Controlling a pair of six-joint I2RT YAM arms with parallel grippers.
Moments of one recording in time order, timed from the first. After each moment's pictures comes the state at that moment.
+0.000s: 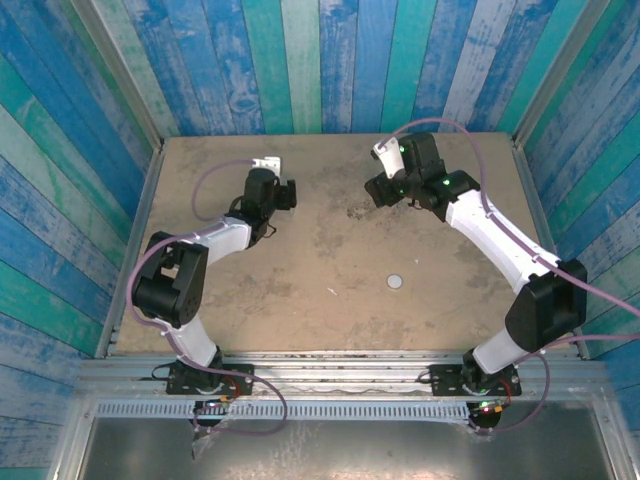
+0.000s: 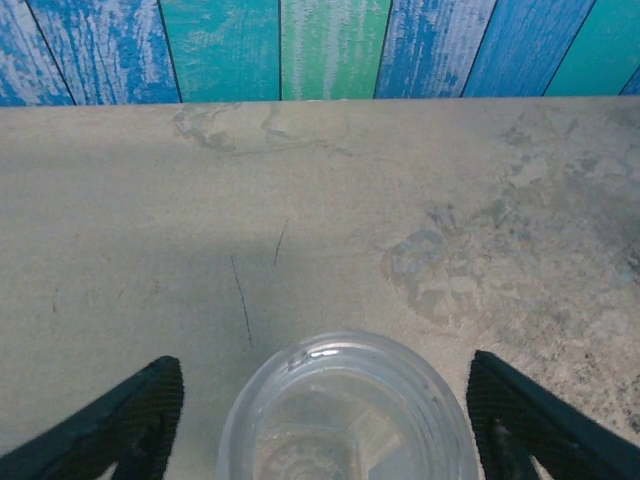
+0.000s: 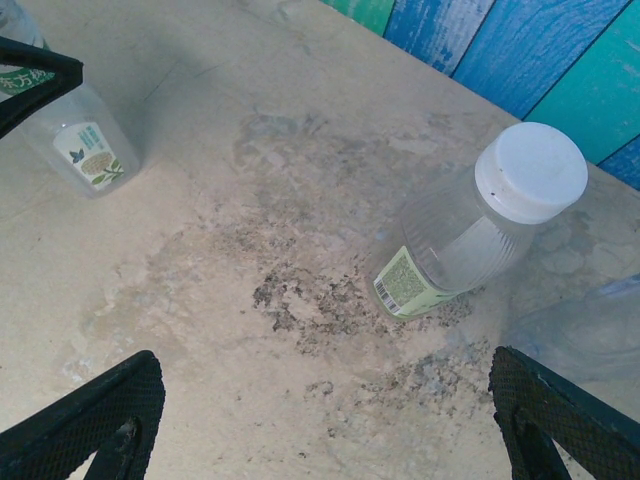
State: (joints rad) left arm -0.35 1.72 0.95 0.32 -0.16 -0.16; right arm 0.47 1.56 1.39 -0.53 -0.01 -0.18
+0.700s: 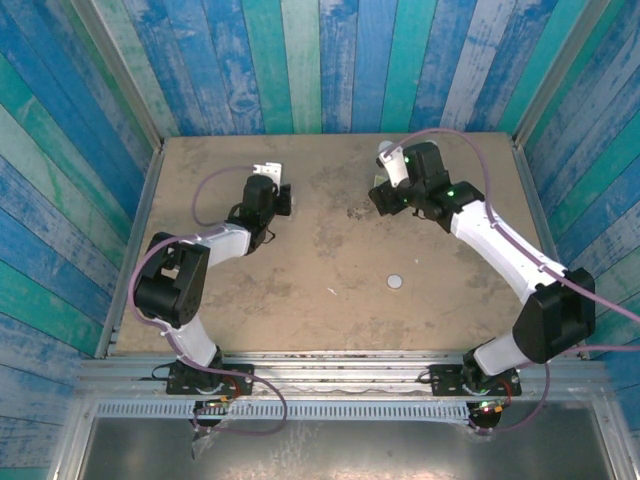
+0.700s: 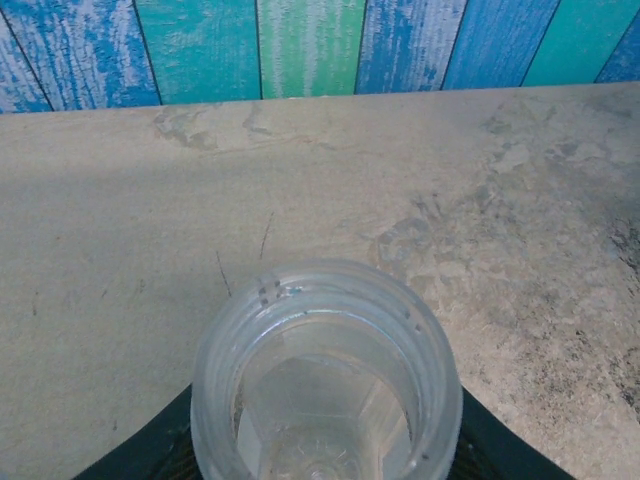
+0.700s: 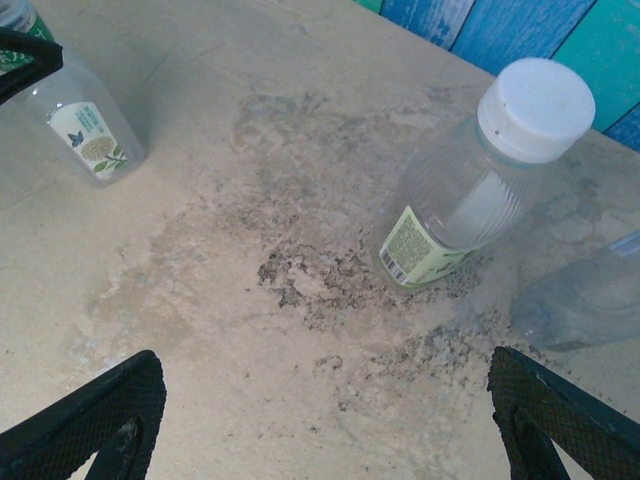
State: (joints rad) left arm -0.35 1.72 0.88 0.42 -0.11 -0.12; right arm 0.46 1.49 1.27 -0.49 0.00 -0.12
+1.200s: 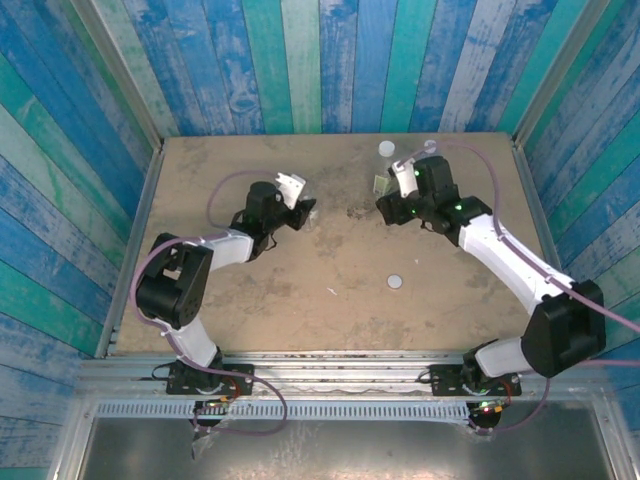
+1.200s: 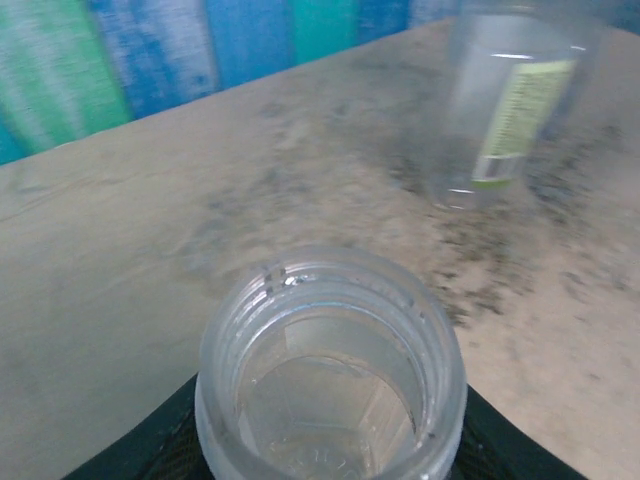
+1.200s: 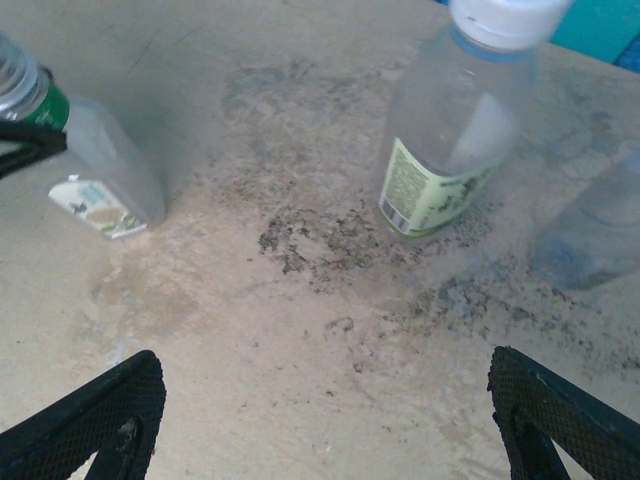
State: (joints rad) left arm -0.39 1.71 0.82 0.51 0.28 0.11; right arm 0.42 1.39 1.10 -0.41 -0.03 -0.03
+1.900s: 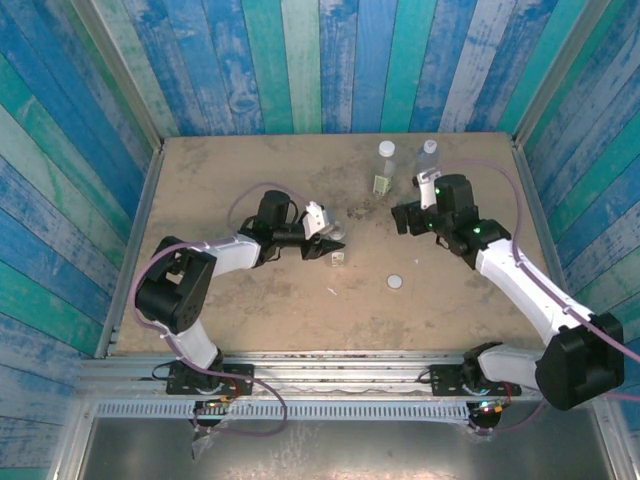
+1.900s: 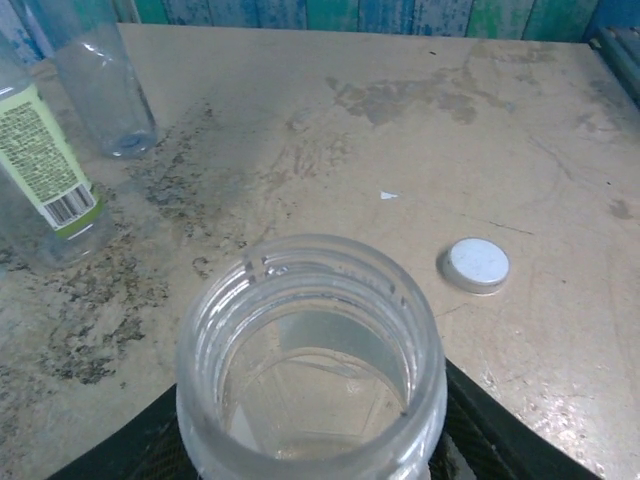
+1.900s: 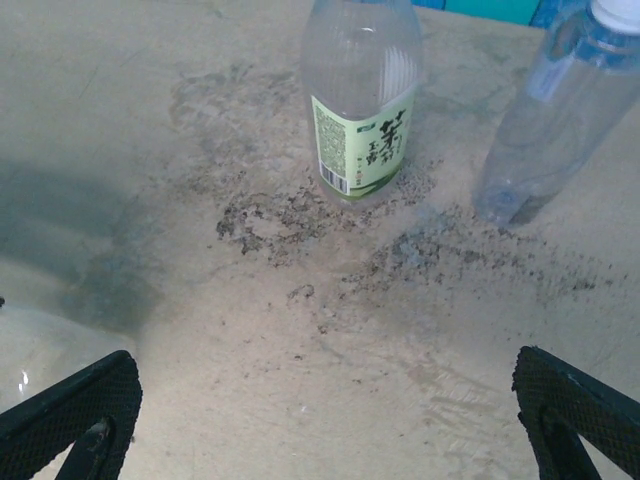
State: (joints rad) left arm -0.47 1.69 0.81 0.35 0.83 0.47; right arm 0.37 1.22 0.91 -0.33 -0.01 0.05
